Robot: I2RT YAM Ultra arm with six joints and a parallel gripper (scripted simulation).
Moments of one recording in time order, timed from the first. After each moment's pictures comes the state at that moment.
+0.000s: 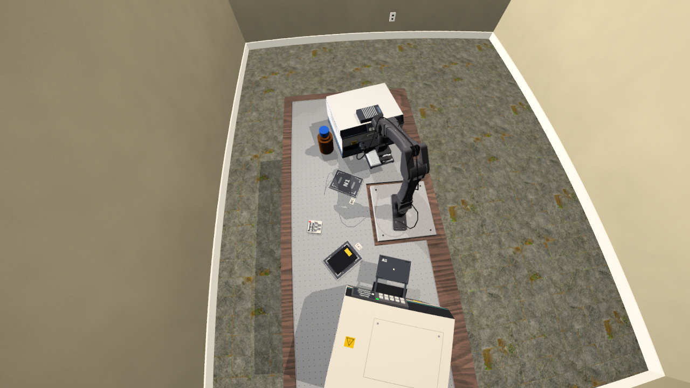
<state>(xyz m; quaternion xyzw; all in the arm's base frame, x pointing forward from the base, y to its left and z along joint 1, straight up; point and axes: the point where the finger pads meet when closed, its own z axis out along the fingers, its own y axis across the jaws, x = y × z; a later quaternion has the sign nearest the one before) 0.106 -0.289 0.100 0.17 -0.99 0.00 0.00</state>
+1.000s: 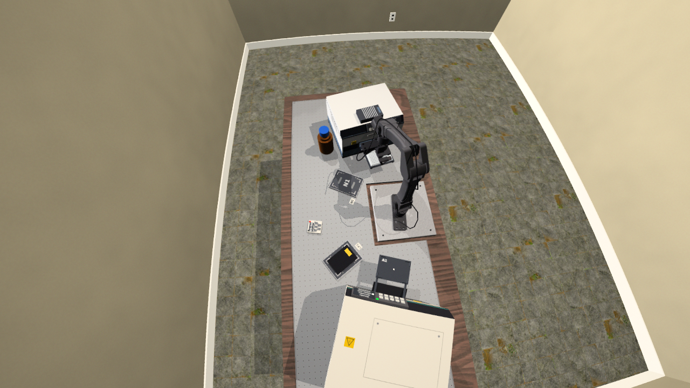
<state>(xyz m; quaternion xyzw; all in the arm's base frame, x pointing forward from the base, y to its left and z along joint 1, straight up) 0.106 -0.290 0.090 0.17 -0.99 0.00 0.00</state>
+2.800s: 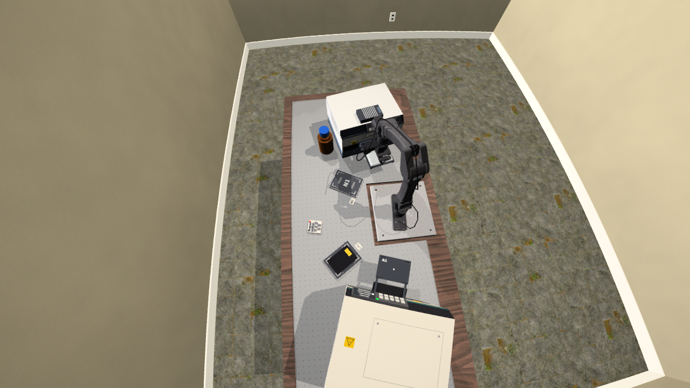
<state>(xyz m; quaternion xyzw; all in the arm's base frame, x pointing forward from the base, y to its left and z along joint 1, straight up) 0.106 -0.290 0.090 0.17 -0.99 0.00 0.00</state>
